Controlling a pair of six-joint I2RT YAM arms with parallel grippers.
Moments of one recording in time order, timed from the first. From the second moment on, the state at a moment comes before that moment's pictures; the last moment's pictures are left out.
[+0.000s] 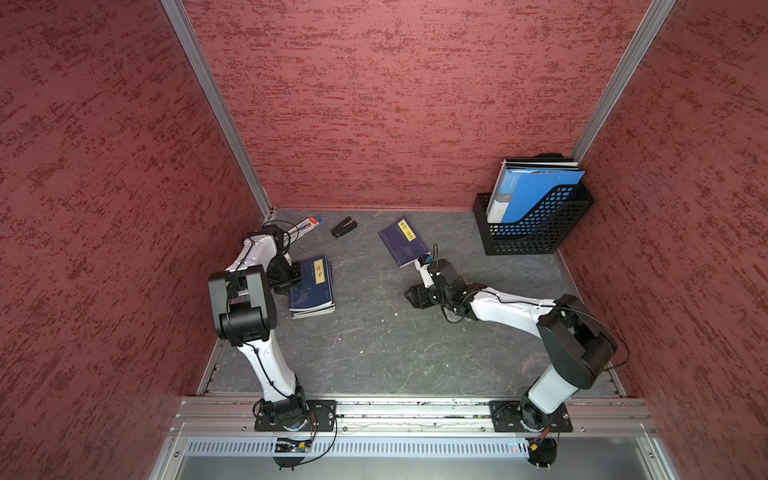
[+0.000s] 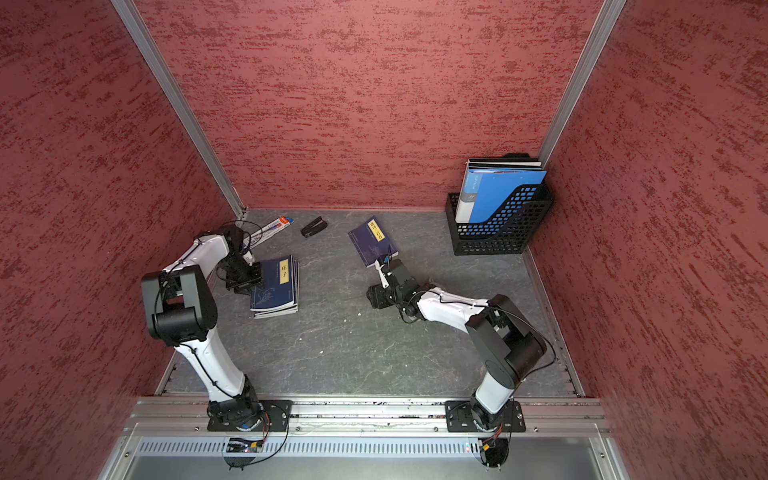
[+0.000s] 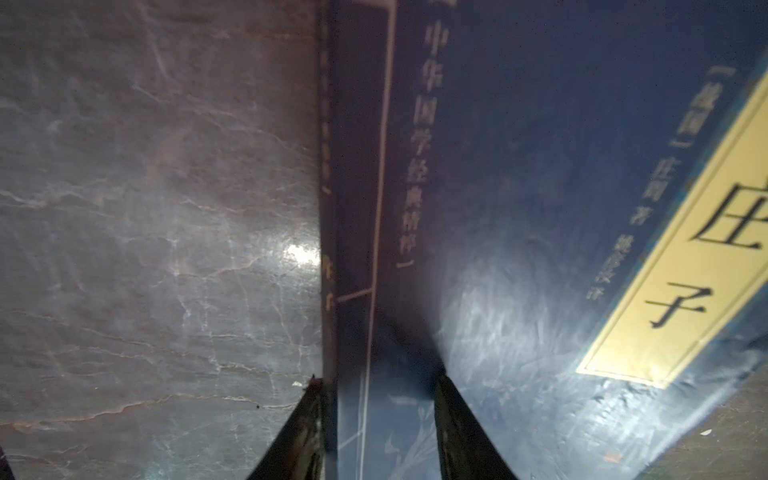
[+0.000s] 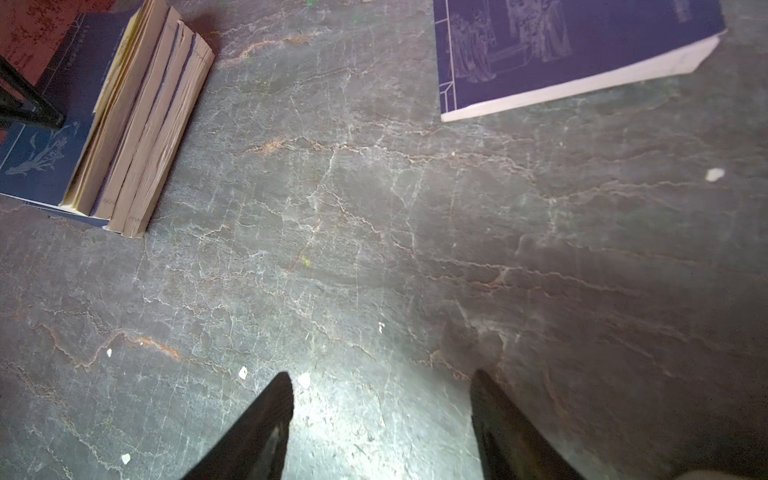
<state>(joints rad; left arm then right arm) 0.24 1.91 1.46 -1.14 0.07 -0.10 0.67 1.67 0.93 -0.03 -0.11 0.37</state>
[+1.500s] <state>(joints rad) 0.26 1.92 1.49 -1.10 0.19 -0.12 0.67 1.65 0.89 -0.03 -0.12 0.37</state>
